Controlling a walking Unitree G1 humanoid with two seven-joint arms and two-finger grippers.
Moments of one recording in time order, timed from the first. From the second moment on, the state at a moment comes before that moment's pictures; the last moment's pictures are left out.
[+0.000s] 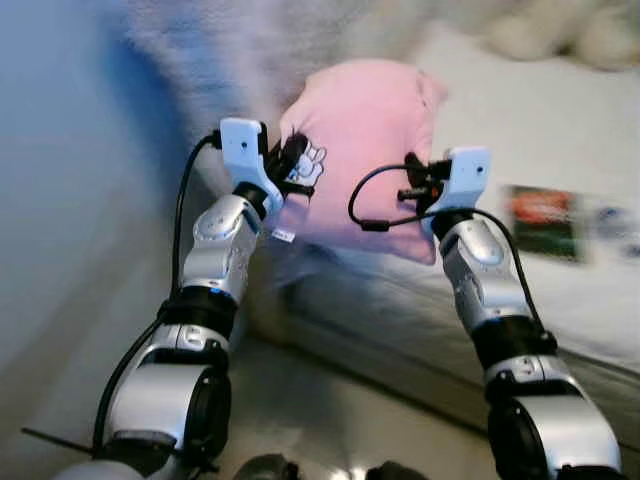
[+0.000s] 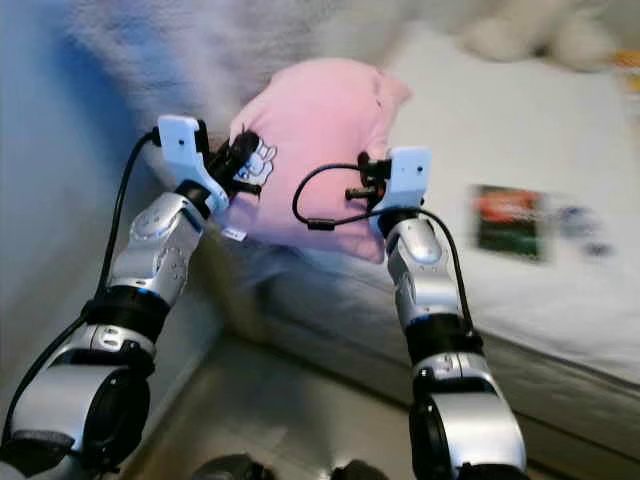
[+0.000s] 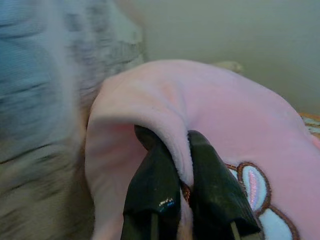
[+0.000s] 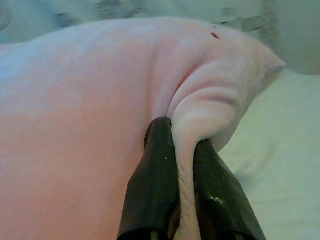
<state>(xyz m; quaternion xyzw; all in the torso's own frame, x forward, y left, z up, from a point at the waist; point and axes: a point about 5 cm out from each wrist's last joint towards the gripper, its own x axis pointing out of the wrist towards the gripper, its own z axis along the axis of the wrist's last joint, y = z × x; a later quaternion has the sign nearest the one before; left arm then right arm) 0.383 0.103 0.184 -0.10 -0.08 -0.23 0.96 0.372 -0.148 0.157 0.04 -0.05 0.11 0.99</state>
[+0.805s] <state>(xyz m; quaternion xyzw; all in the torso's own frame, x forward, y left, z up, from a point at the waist) 0.377 0.082 0.176 -0.10 -0.07 -0.28 0.95 0.361 -0.160 0.135 0.01 -0.03 0.08 1.00</state>
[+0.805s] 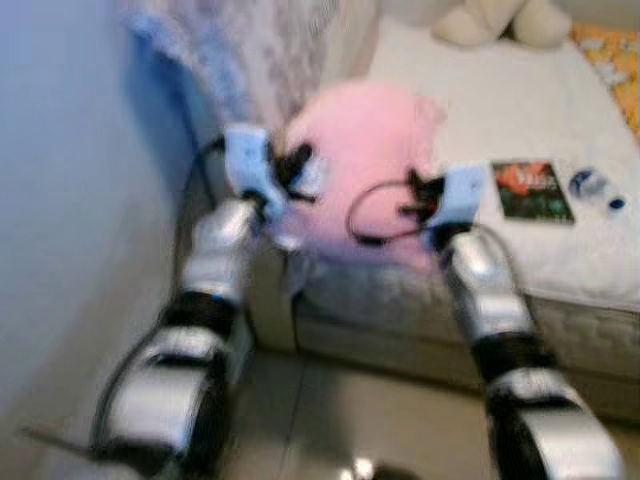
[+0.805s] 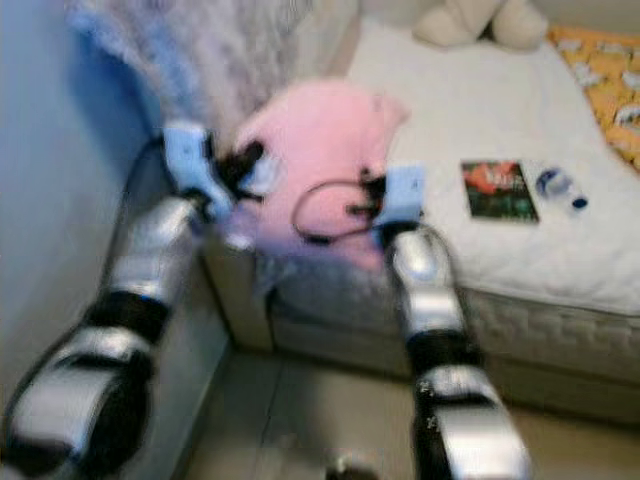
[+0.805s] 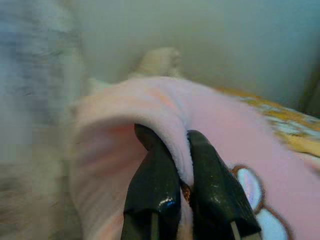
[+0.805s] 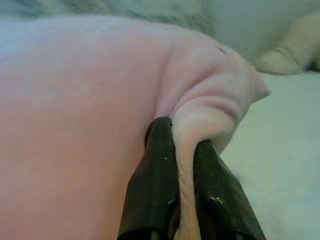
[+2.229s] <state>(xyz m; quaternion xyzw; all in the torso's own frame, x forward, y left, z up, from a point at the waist) 0.382 0.055 0.173 -0.16 -0.02 -0.26 0.95 0.361 -0.165 0.141 0.02 -0.05 0.07 1.00</state>
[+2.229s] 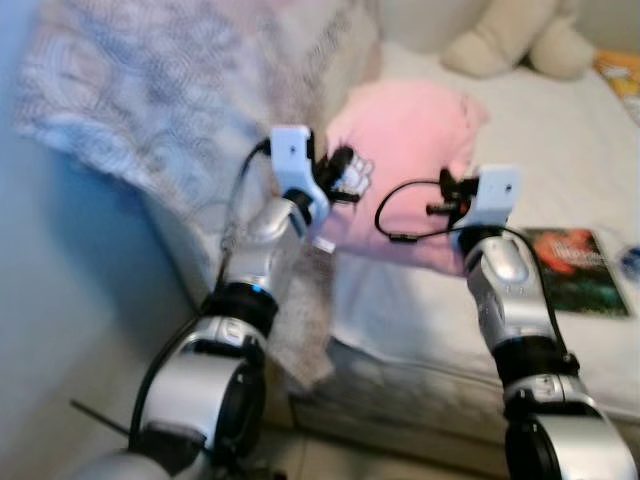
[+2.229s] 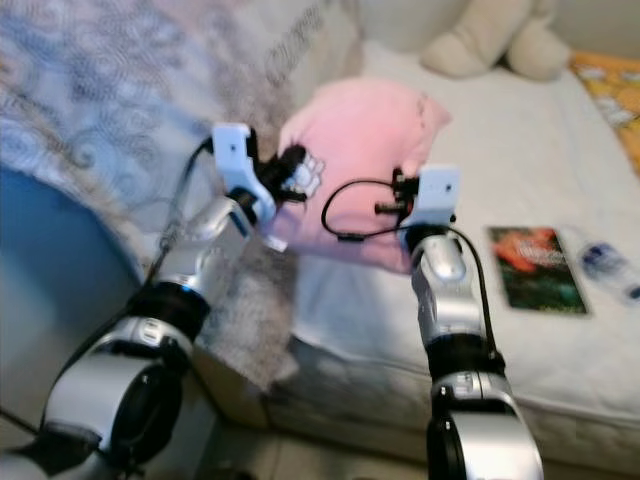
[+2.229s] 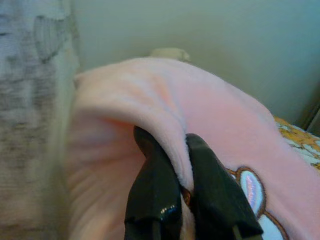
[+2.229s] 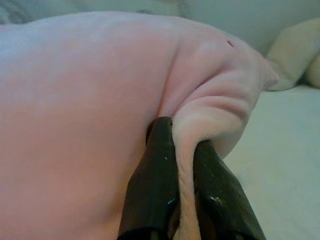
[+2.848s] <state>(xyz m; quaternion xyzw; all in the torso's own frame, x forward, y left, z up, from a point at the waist) 0.393 0.056 0.161 -0.05 0.05 -0.11 0.99 0.377 -0.159 0.137 -0.02 0.02 0.13 0.99</state>
